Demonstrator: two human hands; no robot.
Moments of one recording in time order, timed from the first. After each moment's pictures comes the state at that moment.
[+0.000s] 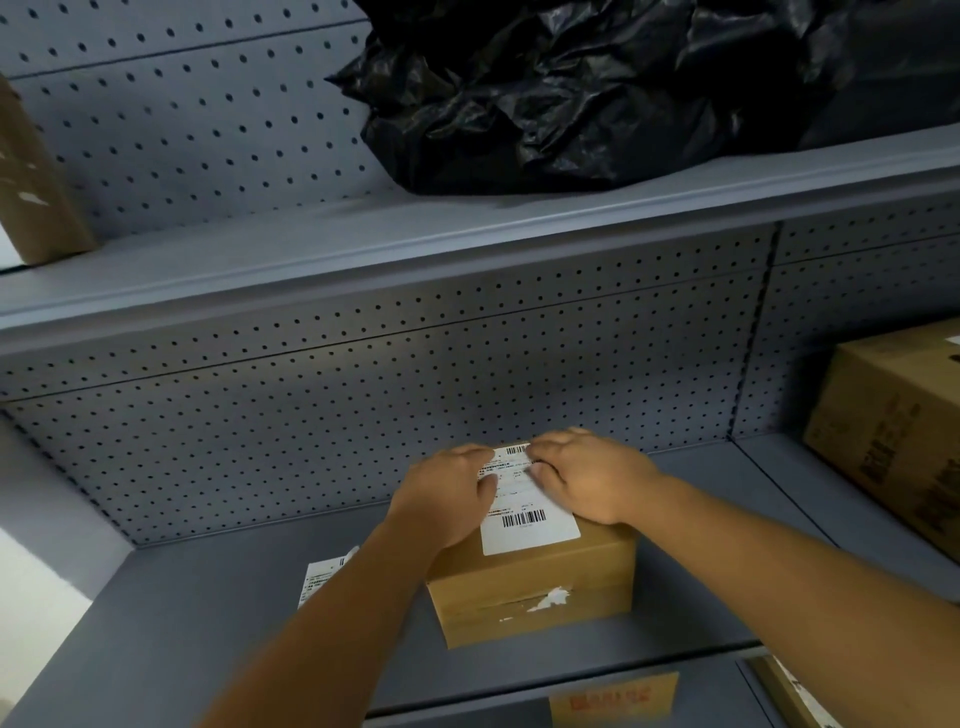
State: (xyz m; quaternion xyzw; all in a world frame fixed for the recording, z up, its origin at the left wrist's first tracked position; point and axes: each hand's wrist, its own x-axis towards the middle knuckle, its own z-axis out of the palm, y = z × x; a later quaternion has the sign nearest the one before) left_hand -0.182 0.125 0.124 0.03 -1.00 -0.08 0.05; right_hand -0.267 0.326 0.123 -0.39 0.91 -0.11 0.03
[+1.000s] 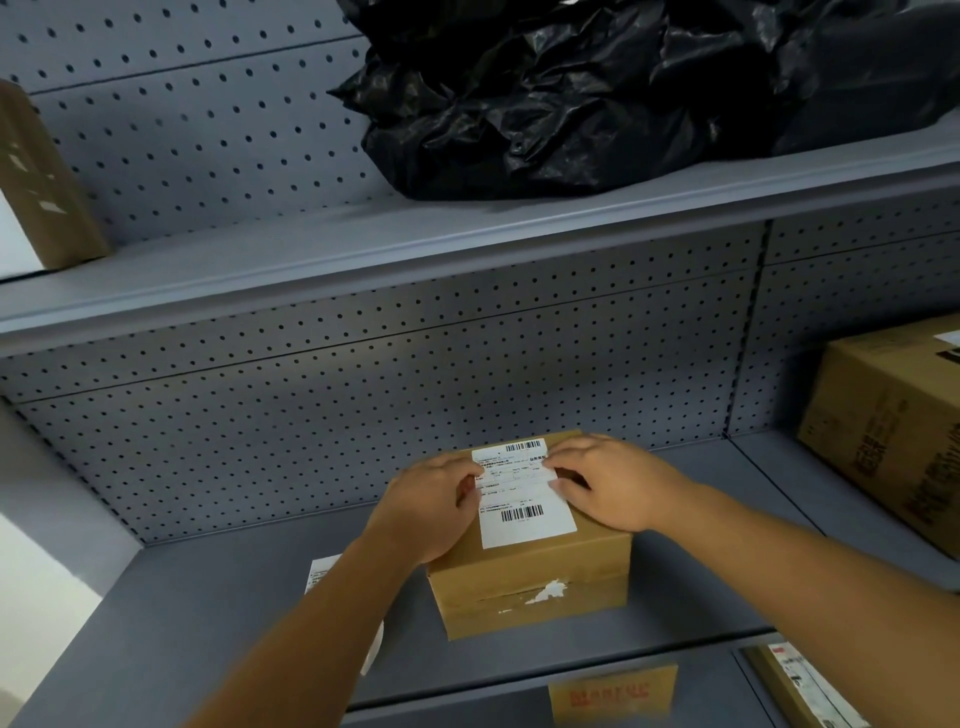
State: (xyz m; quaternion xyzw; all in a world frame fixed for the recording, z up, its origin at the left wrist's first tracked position) left_hand -0.152 0.119 0.129 0.05 -0.99 -0.09 0.04; right_hand -0.256 0.357 0.123 -0.41 0.90 -0.13 0.02
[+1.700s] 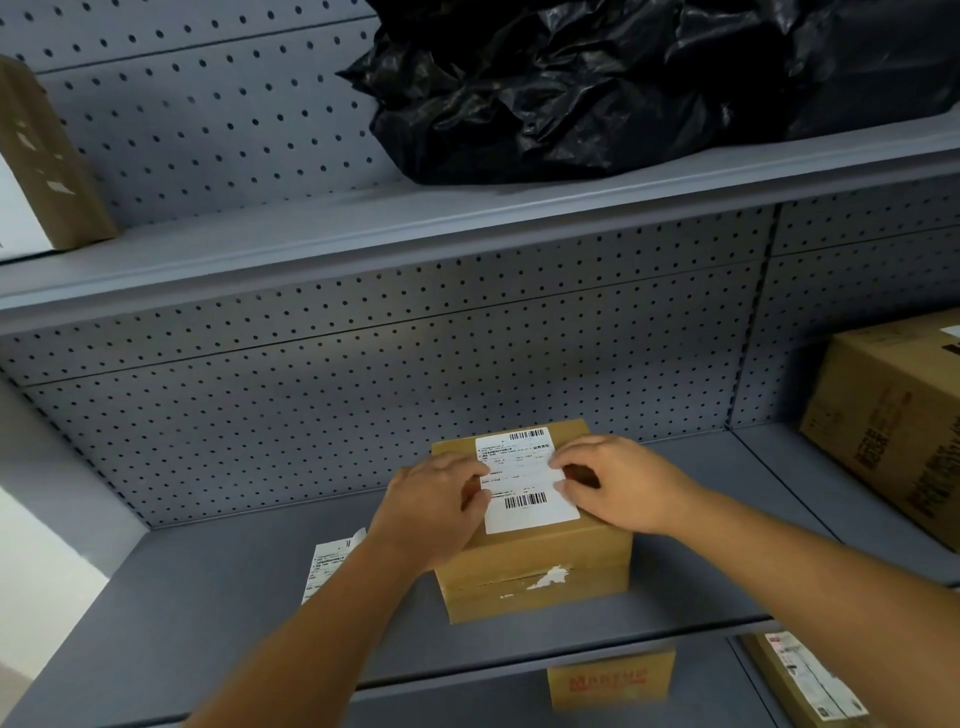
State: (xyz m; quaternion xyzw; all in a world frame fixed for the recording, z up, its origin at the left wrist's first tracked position) left_hand -0.134 0.126 0.122 0.05 -0.99 -0.09 0.06; right_hand -0.244 0.364 0.116 -0.38 0.90 -0.22 0.03
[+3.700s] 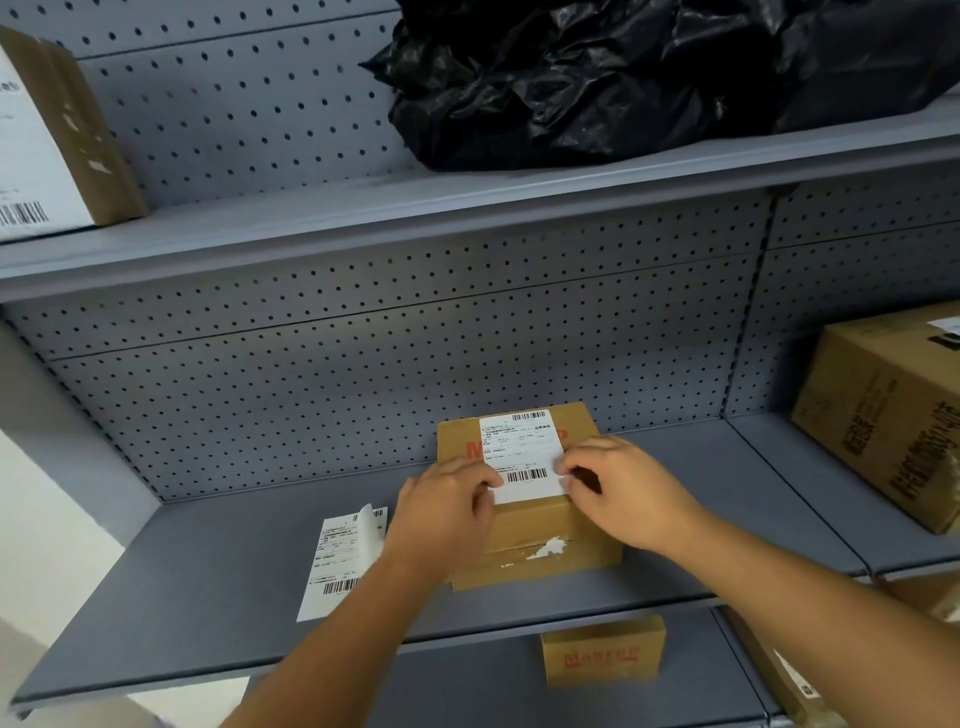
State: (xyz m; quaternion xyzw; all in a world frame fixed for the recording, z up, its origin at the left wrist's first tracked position) left_hand -0.093 0.154 0.112 0.07 -0.97 -0.18 0.14; right_hand -0.195 0.371 0.112 -0.35 0.90 -0.25 -0.04
